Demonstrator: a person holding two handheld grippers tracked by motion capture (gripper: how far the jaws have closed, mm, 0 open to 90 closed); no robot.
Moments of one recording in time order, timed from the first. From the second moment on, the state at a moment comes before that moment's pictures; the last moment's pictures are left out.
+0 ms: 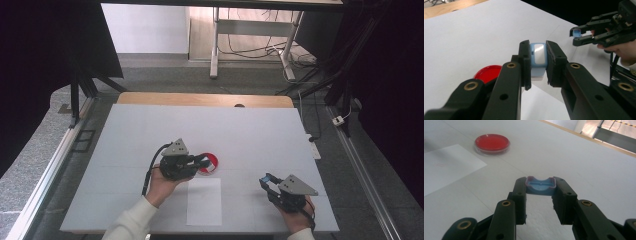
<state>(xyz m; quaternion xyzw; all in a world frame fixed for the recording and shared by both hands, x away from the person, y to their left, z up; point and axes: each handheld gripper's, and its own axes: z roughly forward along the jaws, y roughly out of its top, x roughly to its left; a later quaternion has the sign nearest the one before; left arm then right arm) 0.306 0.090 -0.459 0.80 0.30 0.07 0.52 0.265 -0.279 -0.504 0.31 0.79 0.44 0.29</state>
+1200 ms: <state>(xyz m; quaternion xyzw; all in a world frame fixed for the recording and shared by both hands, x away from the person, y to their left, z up) 0.319 0.099 -0.461 0.83 0.30 0.14 0.45 0.269 -0.303 -0.506 0.33 0.78 0.44 0.30</state>
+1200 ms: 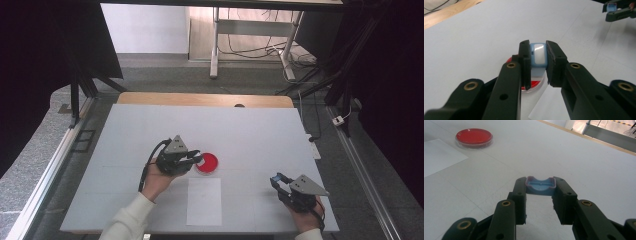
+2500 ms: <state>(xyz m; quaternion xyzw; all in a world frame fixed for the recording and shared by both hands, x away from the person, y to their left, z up) 0.352 0.065 -0.482 0.86 0.28 0.14 0.40 0.271 -0.300 -0.509 0.33 0.79 0.42 0.30</state>
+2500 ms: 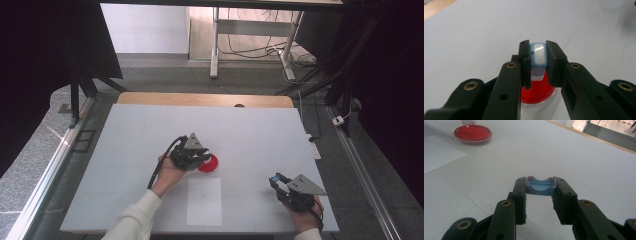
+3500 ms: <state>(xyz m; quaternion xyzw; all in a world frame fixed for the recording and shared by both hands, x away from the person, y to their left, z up) 0.356 0.062 -0.495 0.87 0.29 0.14 0.37 0.271 -0.300 -0.509 0.33 0.79 0.43 0.30</state>
